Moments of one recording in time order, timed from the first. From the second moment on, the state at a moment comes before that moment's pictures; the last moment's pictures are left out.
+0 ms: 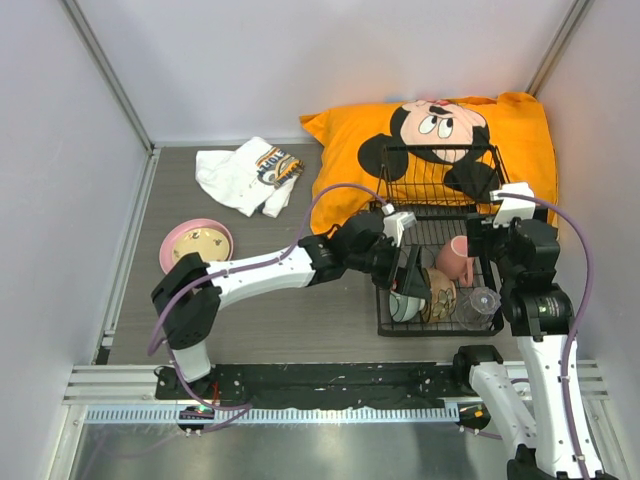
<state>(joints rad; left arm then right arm) -1.06 1.77 1.33 -0.03 0.48 -0.75 0.02 0.64 0.92 -0.60 0.20 -0.24</state>
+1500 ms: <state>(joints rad) -1.16 2.05 1.58 -0.11 0.46 -0.68 0.02 0.56 0.84 -0.68 0.19 -0.32</state>
